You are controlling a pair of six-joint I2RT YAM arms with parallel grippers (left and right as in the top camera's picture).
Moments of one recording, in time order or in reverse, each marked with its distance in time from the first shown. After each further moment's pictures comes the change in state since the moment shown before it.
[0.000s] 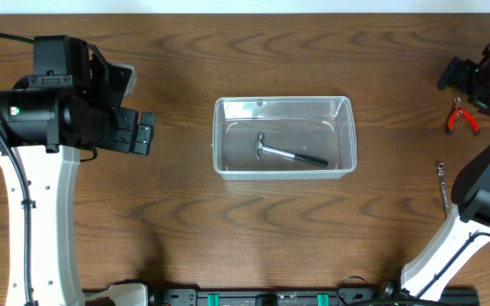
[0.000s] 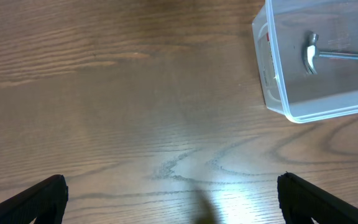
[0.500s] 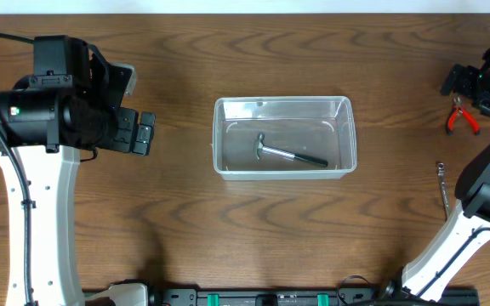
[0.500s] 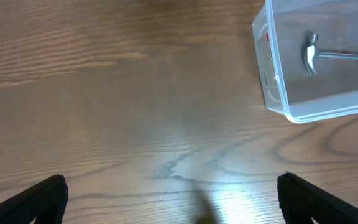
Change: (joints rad) left arm 0.000 0.000 0.000 0.000 0.000 0.000; right arm -0.040 0.048 0.000 0.054 -0.035 -0.124
